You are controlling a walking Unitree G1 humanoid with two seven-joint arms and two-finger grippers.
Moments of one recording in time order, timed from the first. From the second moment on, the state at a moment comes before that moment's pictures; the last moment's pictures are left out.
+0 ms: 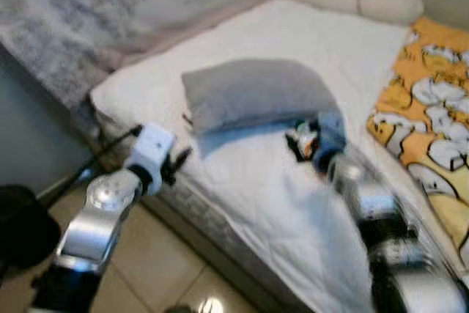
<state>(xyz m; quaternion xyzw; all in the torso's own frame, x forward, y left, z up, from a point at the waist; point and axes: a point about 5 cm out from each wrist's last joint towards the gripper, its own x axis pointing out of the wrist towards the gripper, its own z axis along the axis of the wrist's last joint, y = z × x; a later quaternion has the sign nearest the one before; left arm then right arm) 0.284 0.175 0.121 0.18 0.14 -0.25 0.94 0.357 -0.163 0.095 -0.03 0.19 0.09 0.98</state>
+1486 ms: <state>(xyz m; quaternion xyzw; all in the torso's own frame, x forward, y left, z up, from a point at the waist) 0.209 0.179 0.162 0.20 0.24 -0.41 0.86 0.355 -0.213 0.068 -0.07 0.29 -0.02 0.96</state>
